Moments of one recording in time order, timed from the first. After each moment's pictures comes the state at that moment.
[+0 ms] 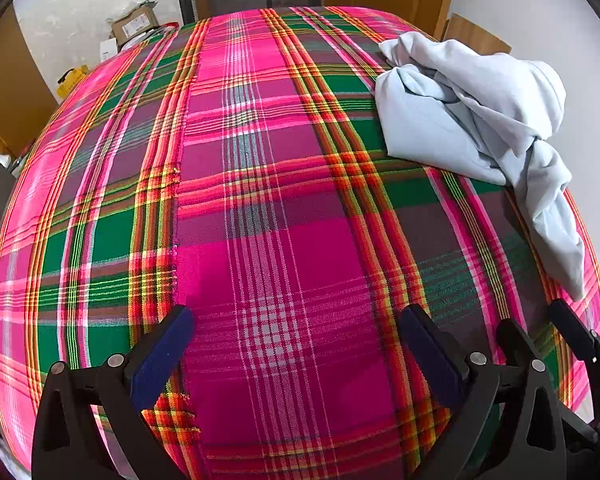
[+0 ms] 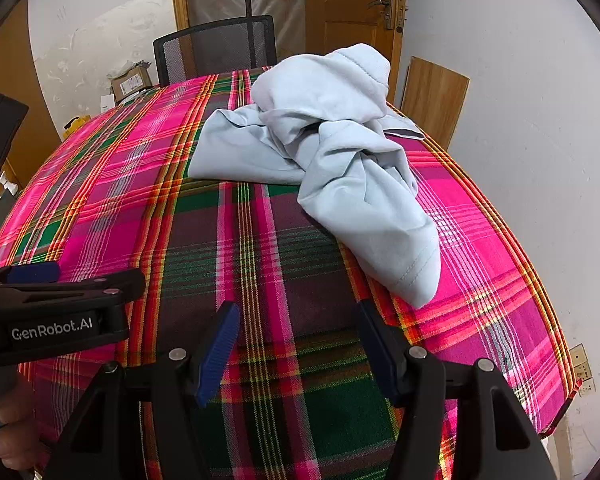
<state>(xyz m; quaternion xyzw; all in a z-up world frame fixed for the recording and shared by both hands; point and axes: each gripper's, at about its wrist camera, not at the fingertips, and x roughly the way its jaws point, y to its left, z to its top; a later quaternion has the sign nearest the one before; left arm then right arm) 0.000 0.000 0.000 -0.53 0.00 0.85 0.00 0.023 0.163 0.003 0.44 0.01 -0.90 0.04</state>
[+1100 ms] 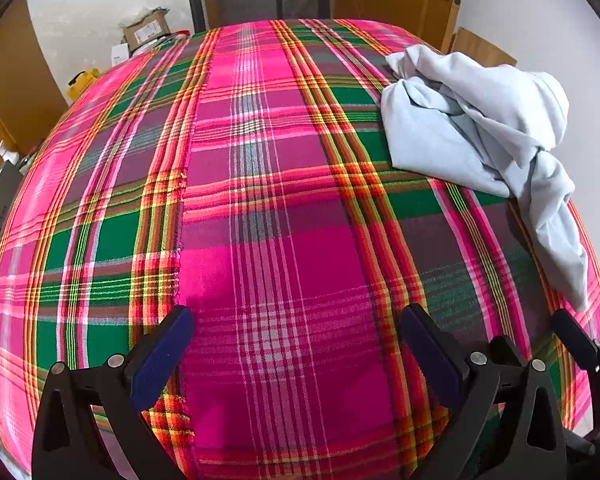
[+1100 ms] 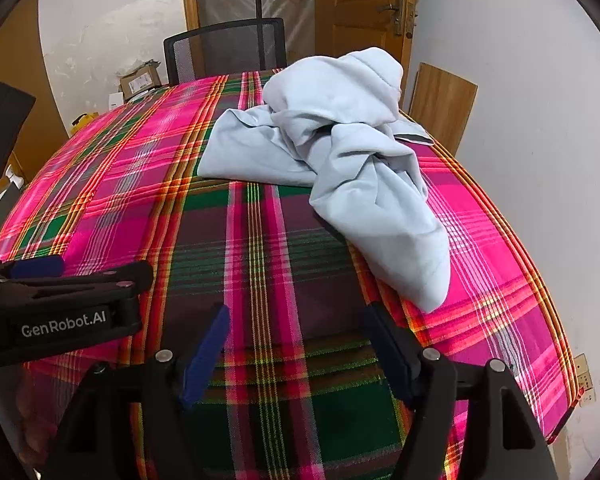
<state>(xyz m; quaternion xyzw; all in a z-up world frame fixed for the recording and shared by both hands) -0.009 -0.031 -0.008 -0.51 -0.01 0.86 -0.02 0.024 0.160 0.003 0.43 0.02 -0.90 0.05</state>
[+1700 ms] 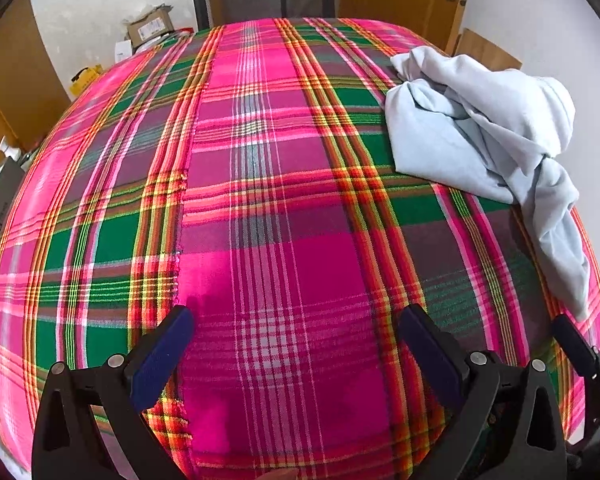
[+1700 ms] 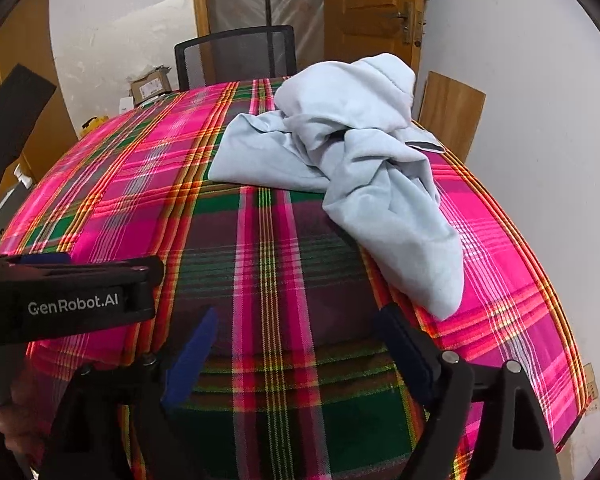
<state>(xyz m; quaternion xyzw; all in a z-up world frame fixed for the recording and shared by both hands) -0.019 -0.006 -0.006 -0.51 -0.01 0.86 -0.02 0.025 0.159 -0.001 0.41 0.02 -0.91 0.07</state>
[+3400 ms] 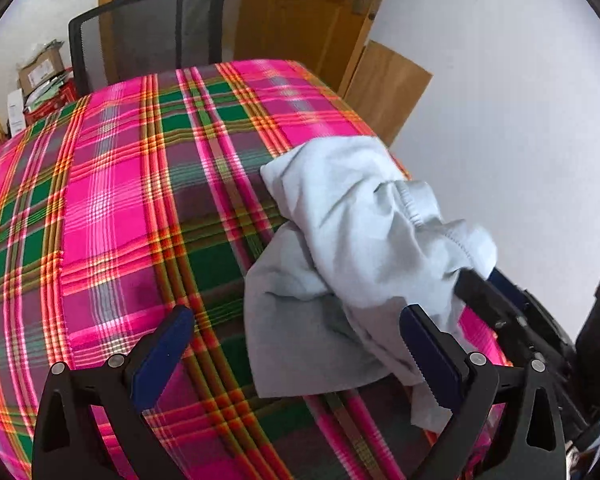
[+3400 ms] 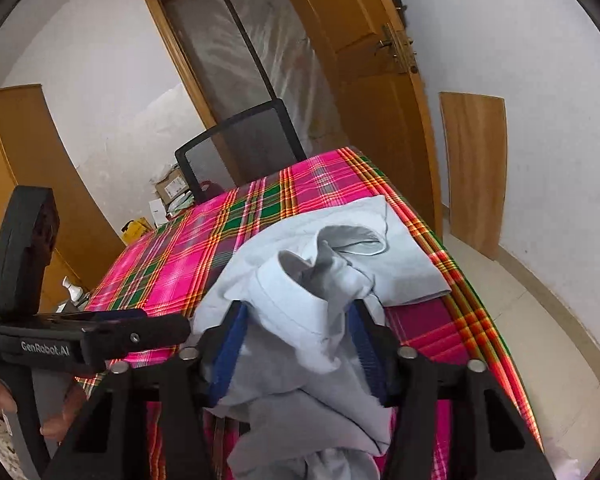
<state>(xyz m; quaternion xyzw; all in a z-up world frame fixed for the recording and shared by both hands) -0.121 0.050 0.074 -0.50 -0.03 0.85 0.16 -0.104 0.248 0.058 0.32 -0.14 -0.92 0.16</state>
